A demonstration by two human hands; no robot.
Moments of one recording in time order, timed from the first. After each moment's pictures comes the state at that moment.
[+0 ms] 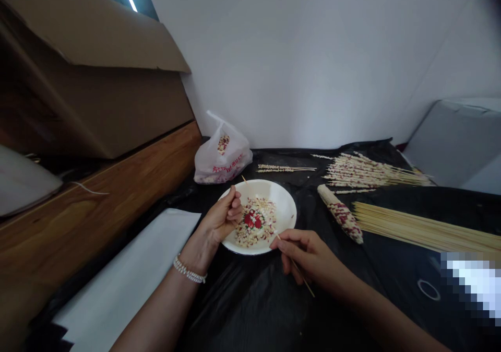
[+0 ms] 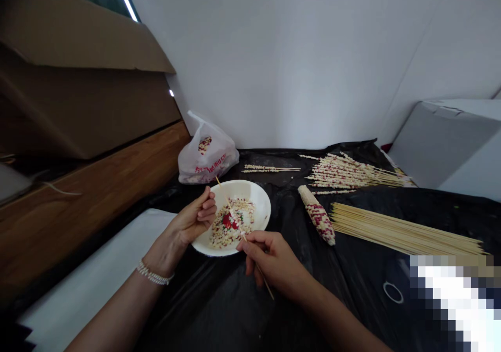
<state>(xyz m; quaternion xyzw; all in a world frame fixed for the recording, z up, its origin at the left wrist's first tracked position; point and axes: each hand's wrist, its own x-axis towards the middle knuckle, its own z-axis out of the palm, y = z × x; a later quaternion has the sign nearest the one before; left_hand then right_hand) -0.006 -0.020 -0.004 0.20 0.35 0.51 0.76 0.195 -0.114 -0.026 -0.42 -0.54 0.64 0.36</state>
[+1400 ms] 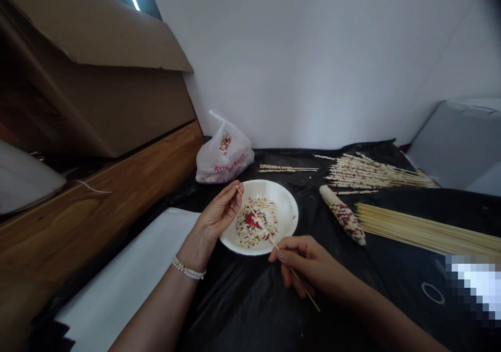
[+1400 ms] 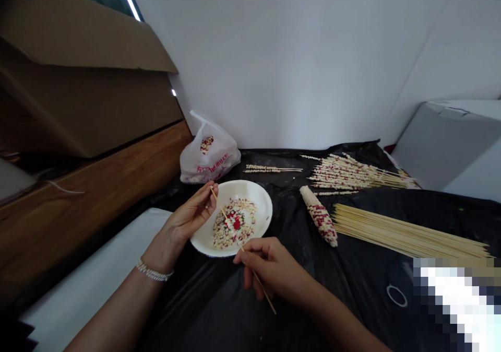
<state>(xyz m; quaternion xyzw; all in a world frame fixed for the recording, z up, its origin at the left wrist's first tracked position) -0.007 -0.019 0.006 0.15 0.33 0.59 0.72 0.196 -0.116 -0.034 -0.36 -0.51 0.71 0.31</state>
